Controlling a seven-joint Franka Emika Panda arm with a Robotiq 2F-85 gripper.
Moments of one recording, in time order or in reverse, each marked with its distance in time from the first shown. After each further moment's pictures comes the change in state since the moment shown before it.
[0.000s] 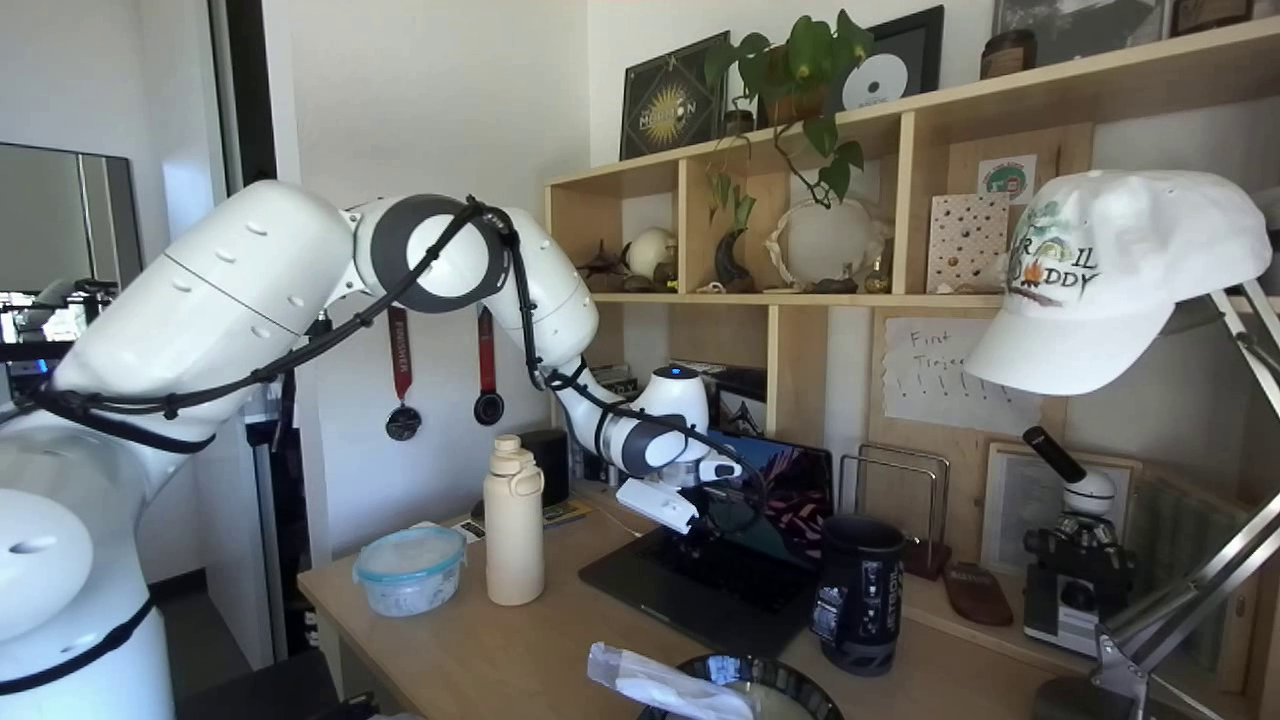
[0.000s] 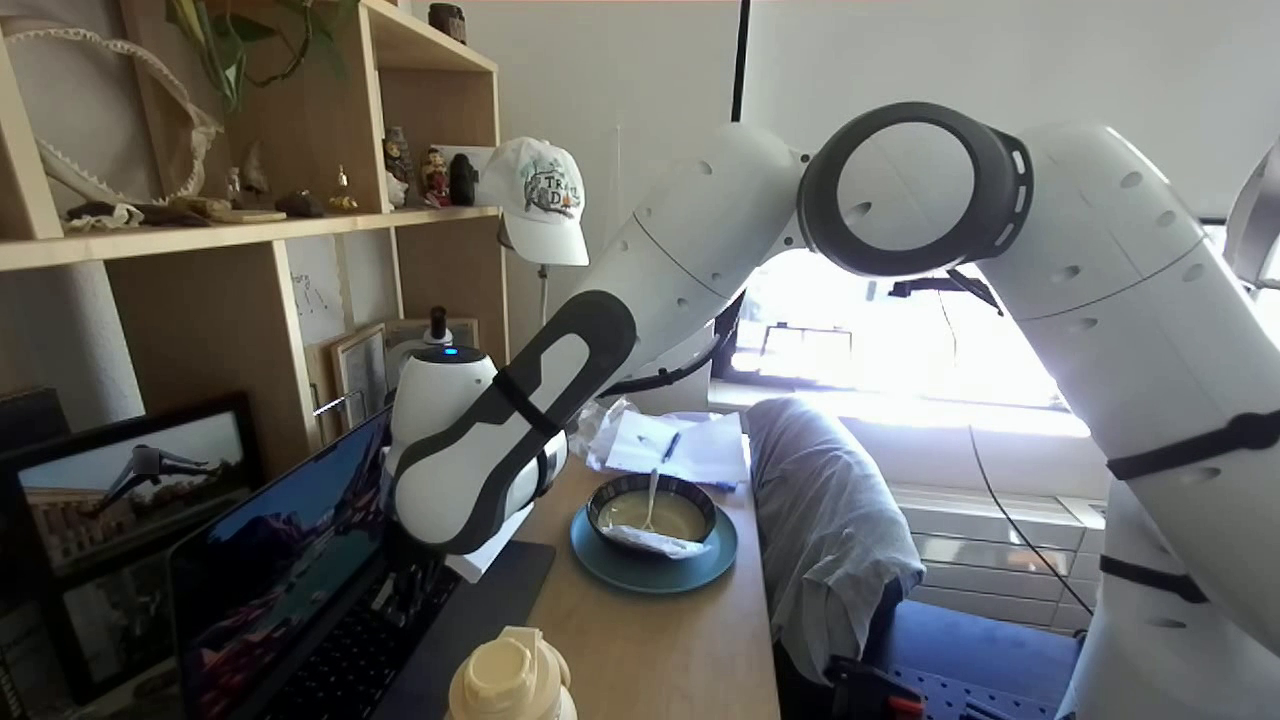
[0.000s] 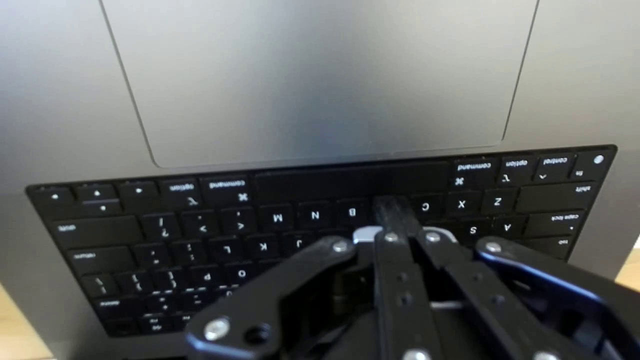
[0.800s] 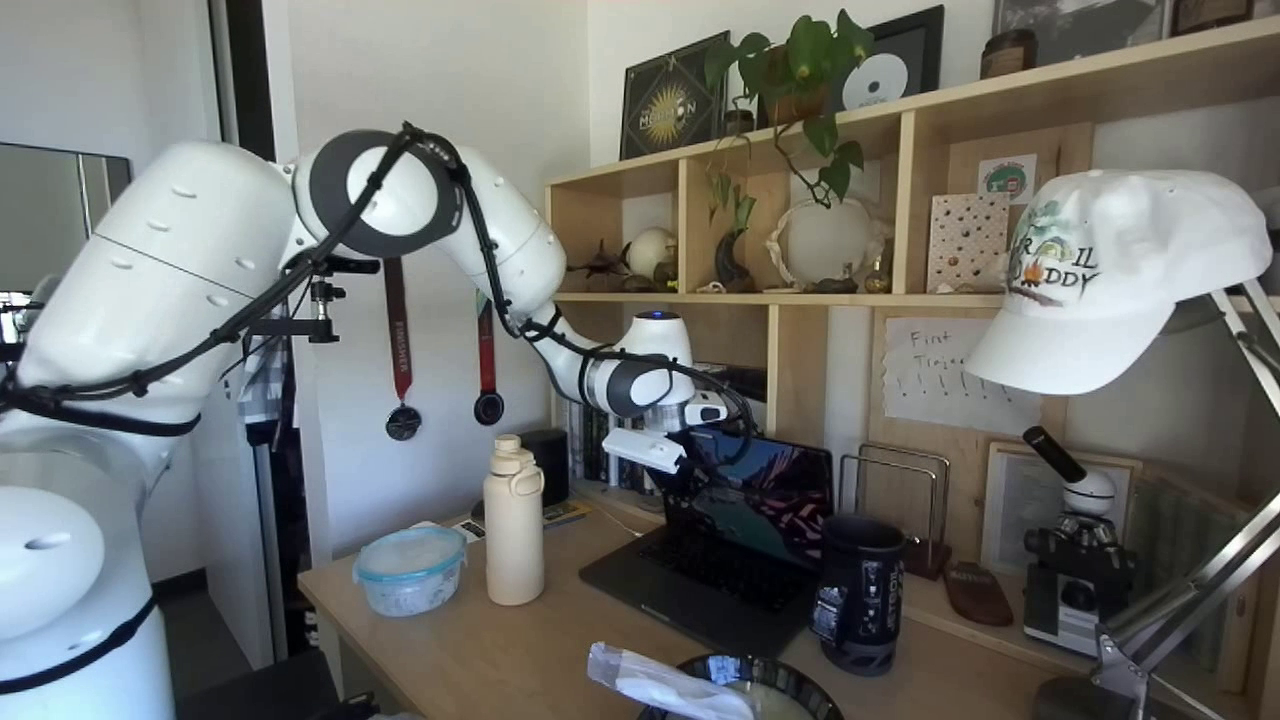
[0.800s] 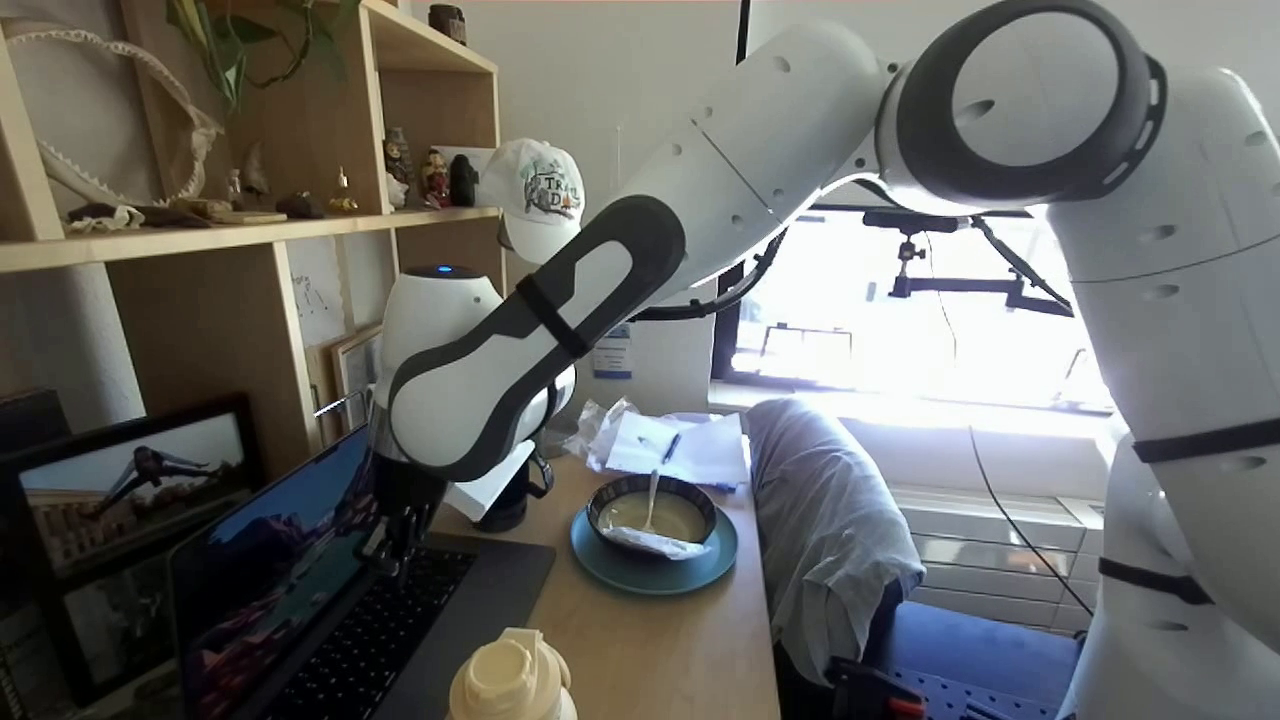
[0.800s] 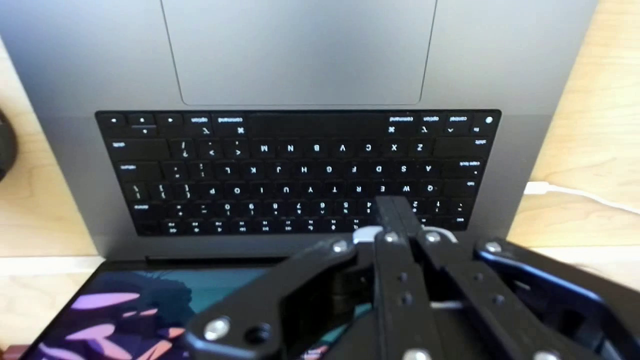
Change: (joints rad) arm 0.047 -0.207 -0.021 -0.086 -0.009 -0.103 0.000
